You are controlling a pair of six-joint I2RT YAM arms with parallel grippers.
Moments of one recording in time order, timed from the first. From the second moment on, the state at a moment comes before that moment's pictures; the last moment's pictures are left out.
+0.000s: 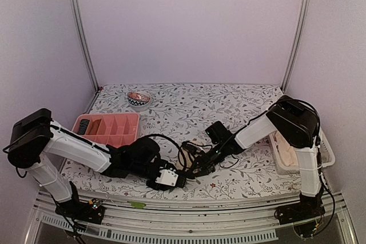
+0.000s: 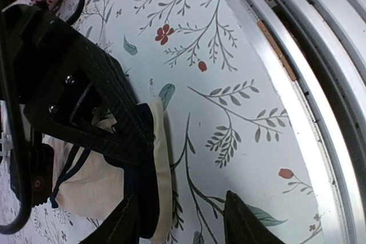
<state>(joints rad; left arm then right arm) -1.07 1.60 0.61 0.21 0.22 0.89 0.81 2.17 1.08 0.12 -1.19 0.49</state>
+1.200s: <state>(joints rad) -0.80 2.22 1.49 -0.83 0.81 0.77 0.89 1.35 0.60 0.09 -0.44 0.16</state>
